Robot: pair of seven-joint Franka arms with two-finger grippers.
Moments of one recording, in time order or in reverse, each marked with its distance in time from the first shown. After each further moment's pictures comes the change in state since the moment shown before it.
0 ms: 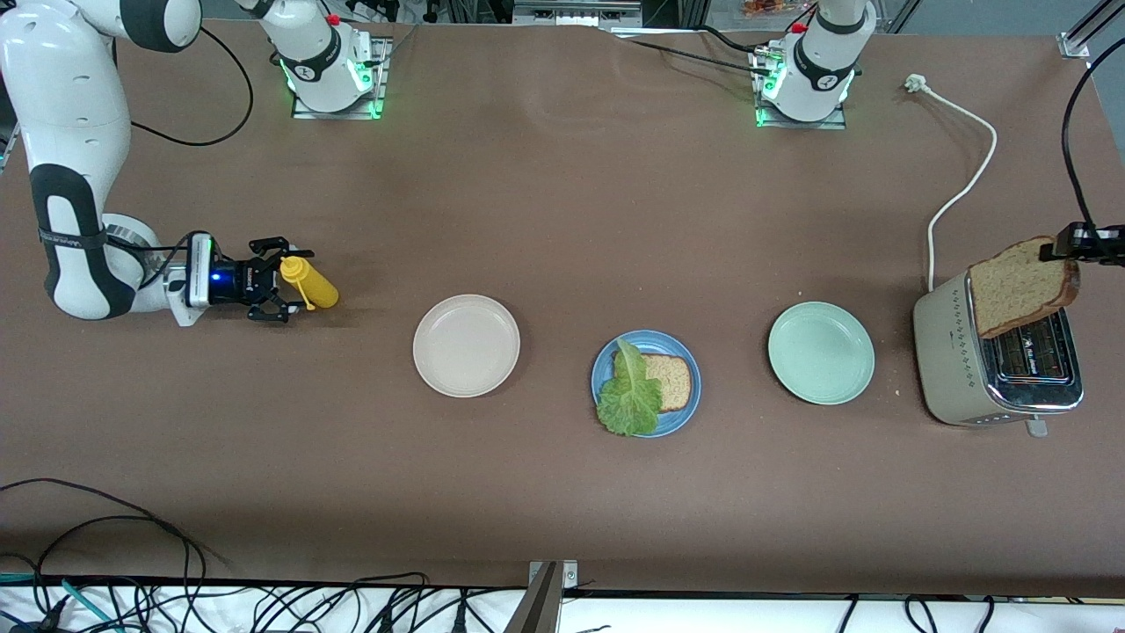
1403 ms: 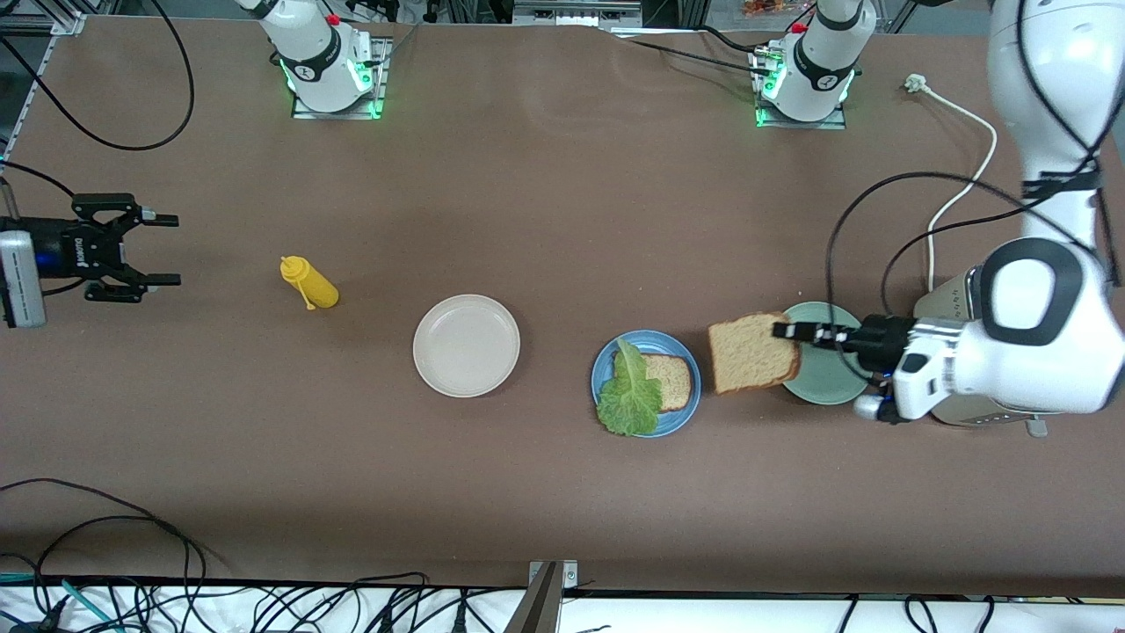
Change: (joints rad) left arm -0.271 0.304 -0.006 -0.004 -0.681 0.234 -0.260; right arm 0.006 -0.379 -0.029 0.358 -0.410 -0.038 1.370
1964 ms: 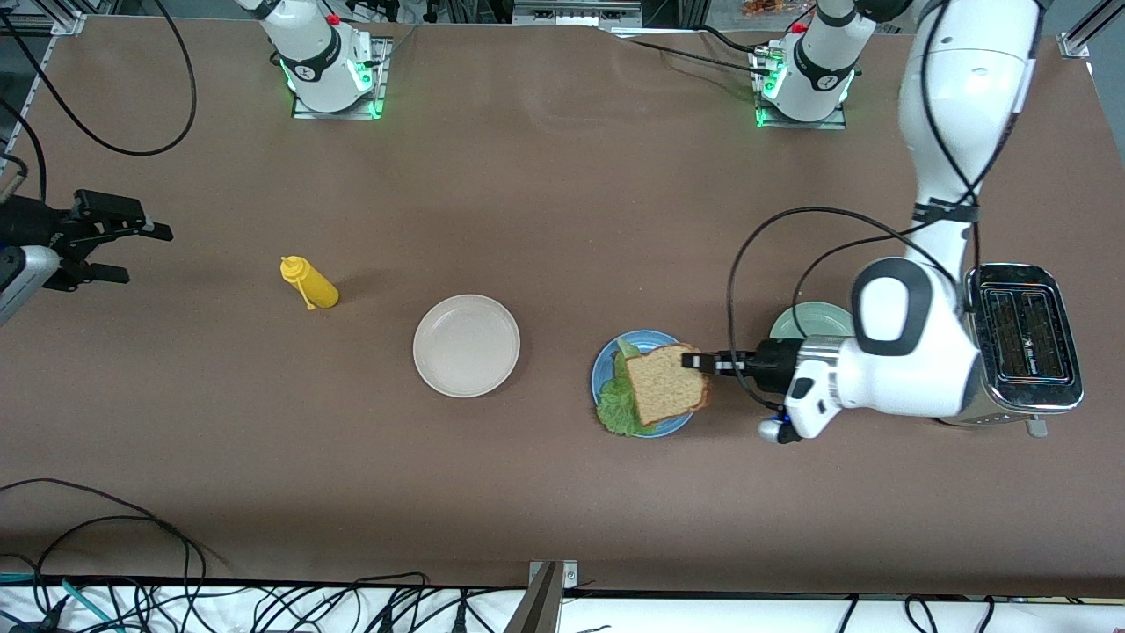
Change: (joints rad) left arm -0.176 0.081 -0.003 0.001 -0.120 0.278 -0.154; right arm 0.001 -0.111 0.274 0.172 -0.527 0.184 0.608
